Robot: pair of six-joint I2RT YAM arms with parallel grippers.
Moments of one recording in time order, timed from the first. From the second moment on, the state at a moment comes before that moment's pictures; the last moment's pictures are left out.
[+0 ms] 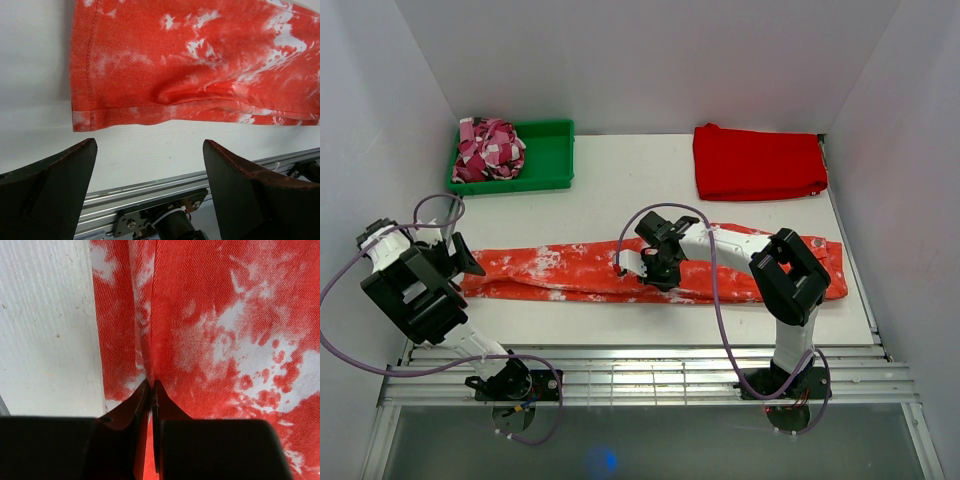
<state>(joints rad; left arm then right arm) 0.78 1.71 1.25 -1.09 0.50 0.44 0.85 1.87 1.28 -0.76 -0.27 -0.79</state>
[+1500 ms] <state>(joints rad) 0.79 1.77 1.12 -0.81 0.47 0.17 0.79 1.88 1.27 -0.75 -0.17 -0.79</state>
